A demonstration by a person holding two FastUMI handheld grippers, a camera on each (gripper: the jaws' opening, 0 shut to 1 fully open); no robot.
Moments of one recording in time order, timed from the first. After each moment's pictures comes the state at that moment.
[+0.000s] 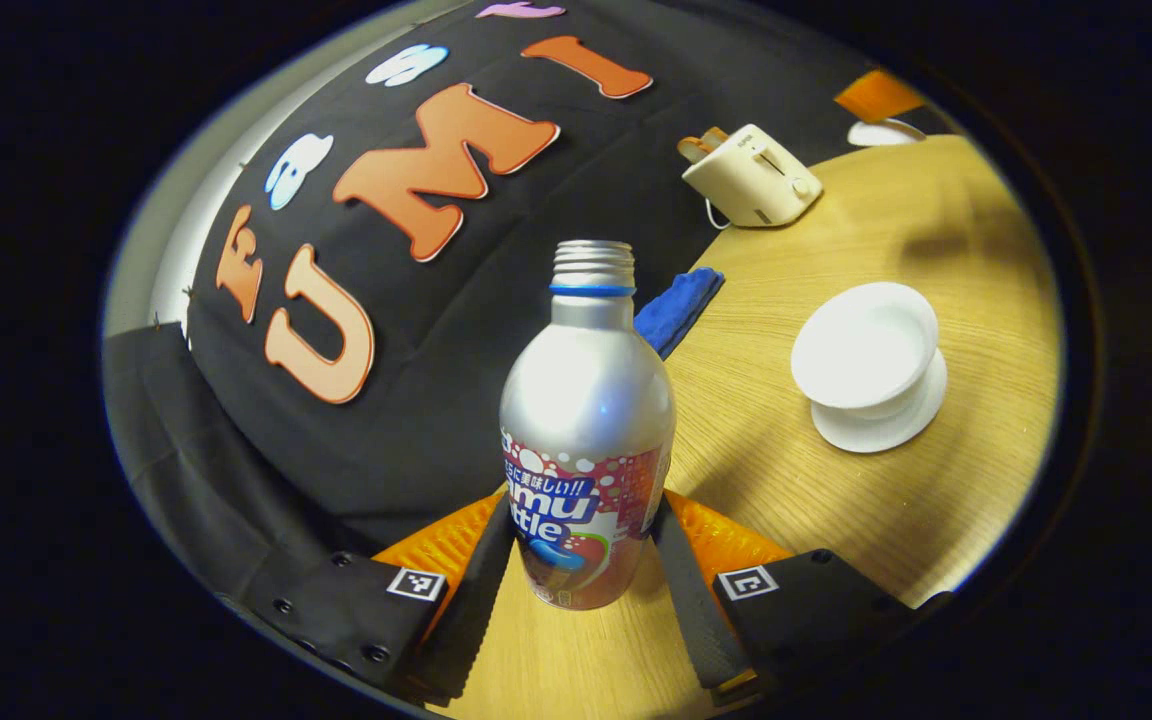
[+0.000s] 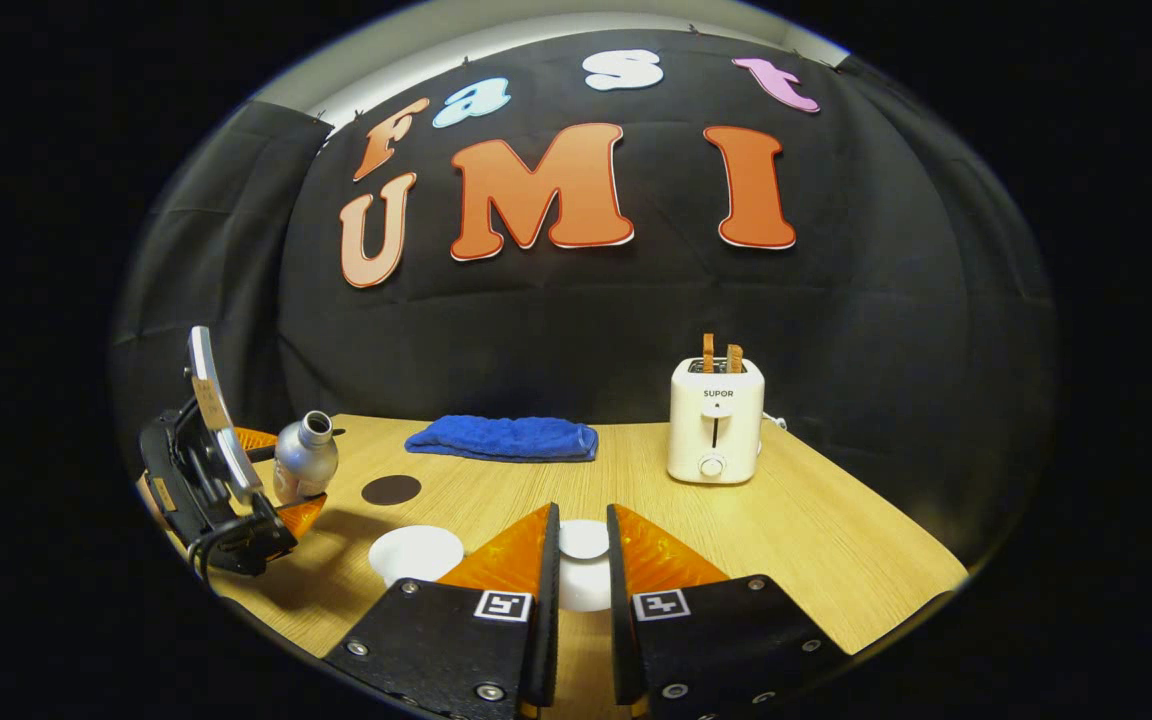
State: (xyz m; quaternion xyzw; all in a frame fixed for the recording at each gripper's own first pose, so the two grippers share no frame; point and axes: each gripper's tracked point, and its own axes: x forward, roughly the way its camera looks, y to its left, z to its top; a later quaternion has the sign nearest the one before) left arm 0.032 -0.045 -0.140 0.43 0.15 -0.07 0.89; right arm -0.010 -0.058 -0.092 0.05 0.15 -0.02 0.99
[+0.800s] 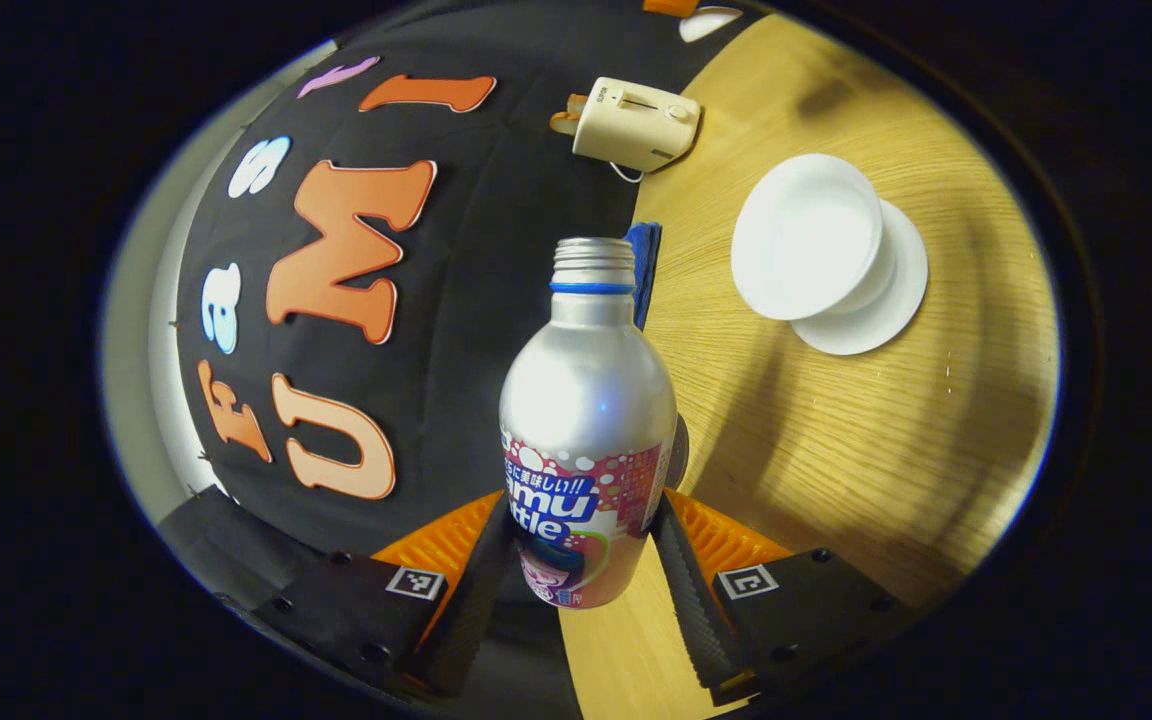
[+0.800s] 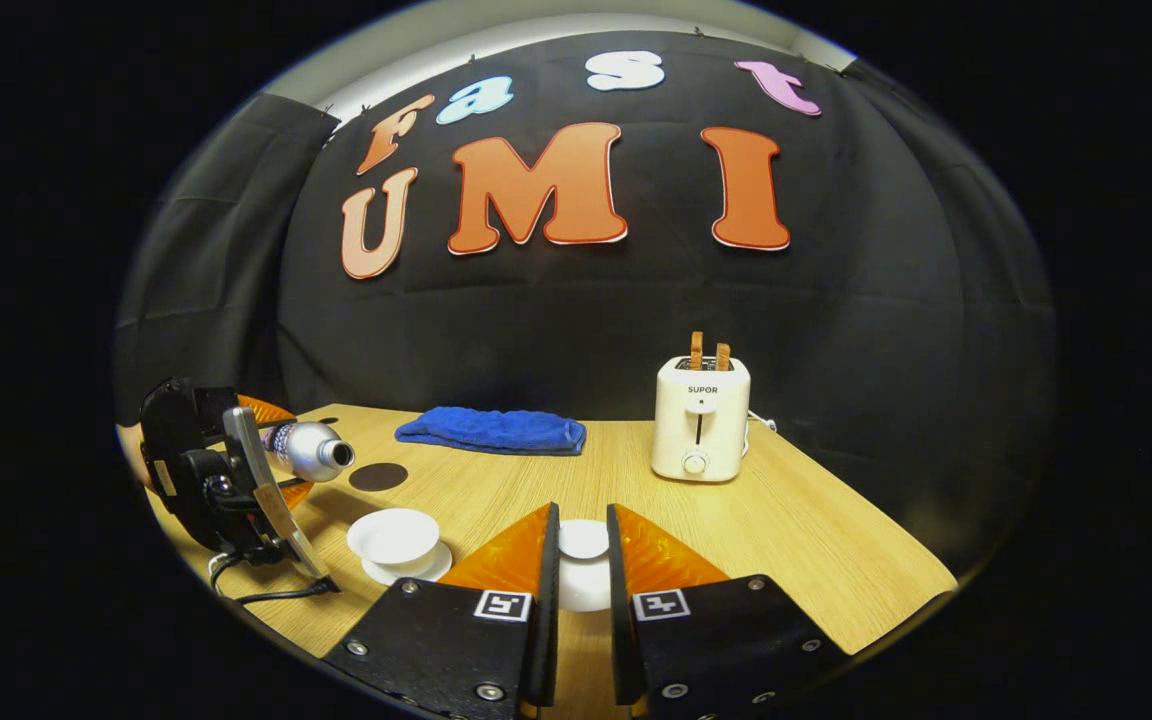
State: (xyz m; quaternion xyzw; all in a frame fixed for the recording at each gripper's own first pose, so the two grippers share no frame) left arm 0.041 -0.044 -0.134 0.62 0.13 -0.08 0.77; right arm -0.018 -0.072 -0.101 0.03 0.15 -0.01 0.99
